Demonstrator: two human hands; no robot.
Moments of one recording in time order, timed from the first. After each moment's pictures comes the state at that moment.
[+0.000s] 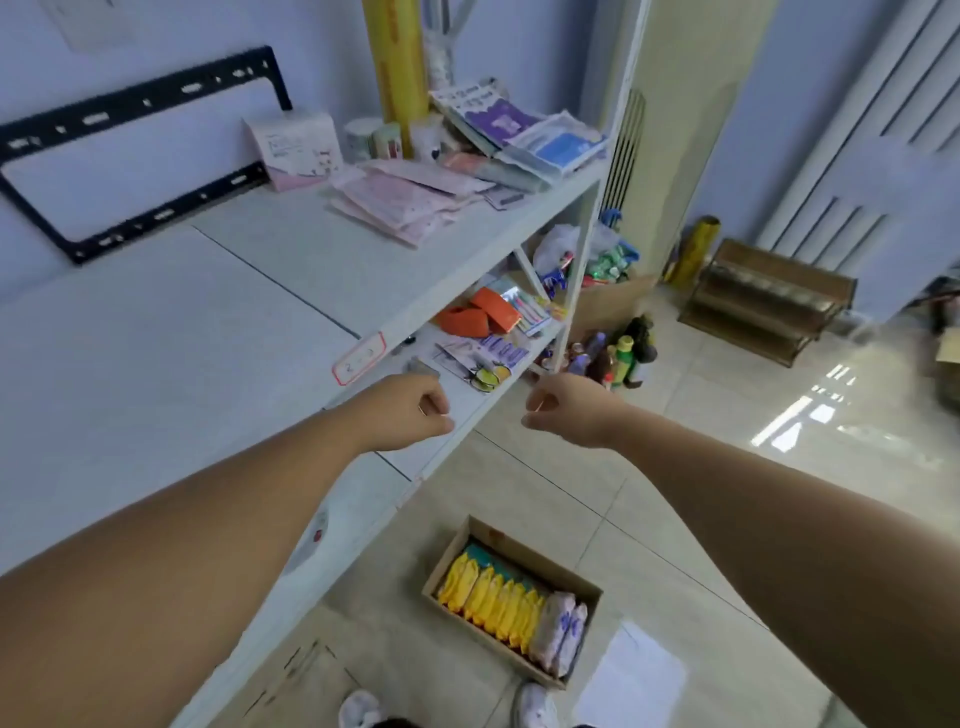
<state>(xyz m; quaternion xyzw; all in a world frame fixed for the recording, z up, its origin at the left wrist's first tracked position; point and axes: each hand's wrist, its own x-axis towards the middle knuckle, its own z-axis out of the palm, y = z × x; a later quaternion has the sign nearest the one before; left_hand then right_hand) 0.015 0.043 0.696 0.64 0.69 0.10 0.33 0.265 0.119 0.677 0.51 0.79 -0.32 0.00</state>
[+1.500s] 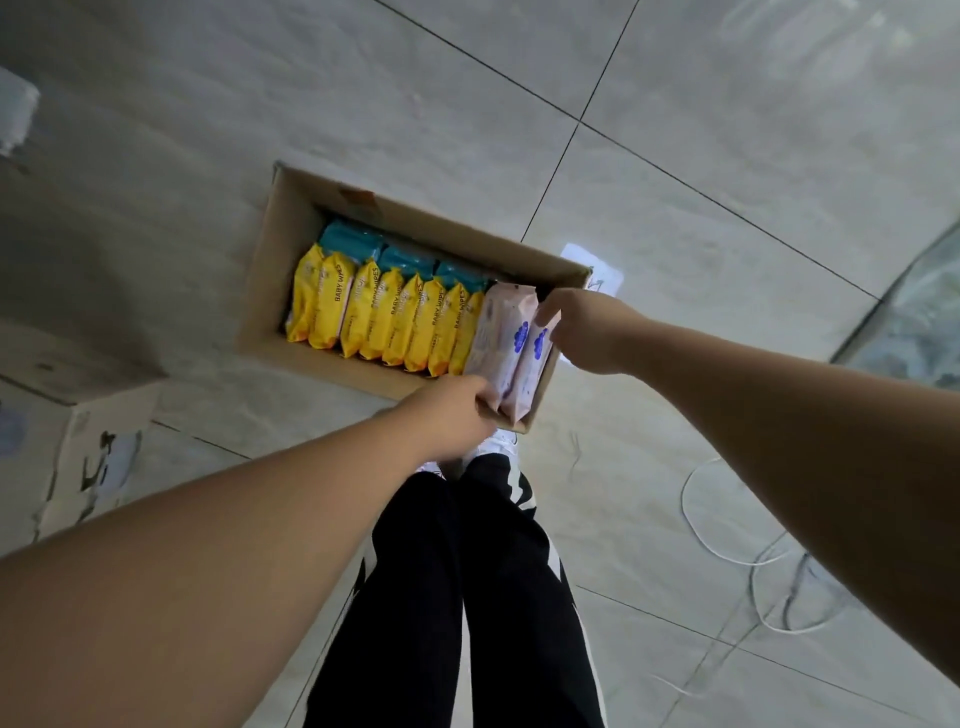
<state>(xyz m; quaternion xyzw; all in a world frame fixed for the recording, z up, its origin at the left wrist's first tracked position) 0.218 -0.031 0.054 0.52 0.56 -0.20 0.61 0.416 0.048 0.053 0.62 0.59 -0.46 0.24</state>
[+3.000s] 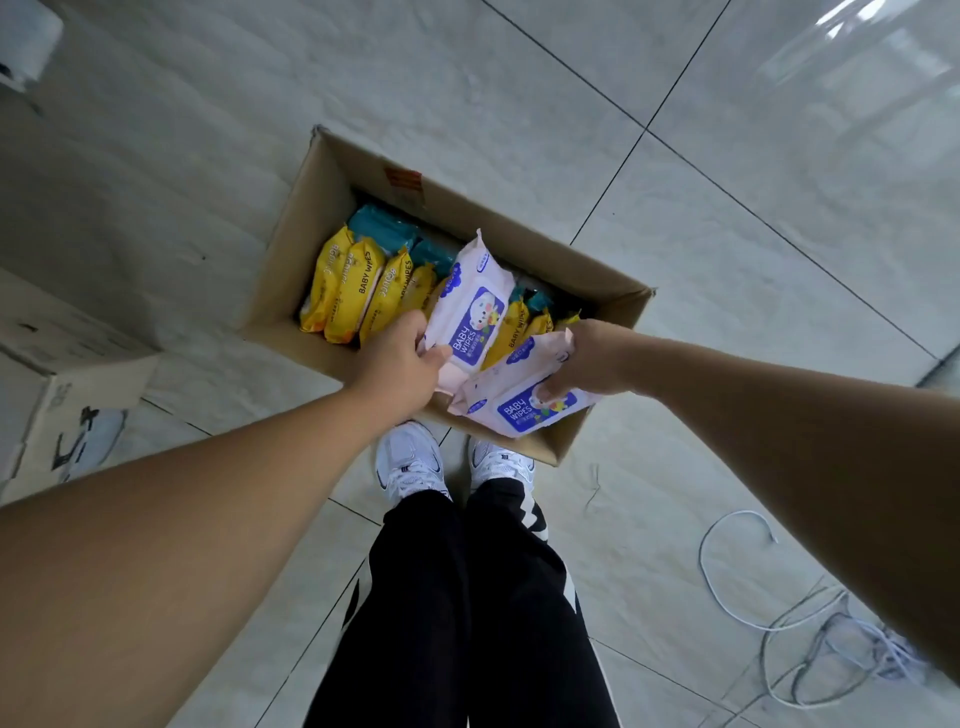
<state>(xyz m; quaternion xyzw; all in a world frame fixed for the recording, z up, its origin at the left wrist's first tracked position) 0.151 -0.014 -0.025 0.46 0.74 0.02 0.50 0.375 0.055 0.000 0.58 0.52 -0.54 0.33</state>
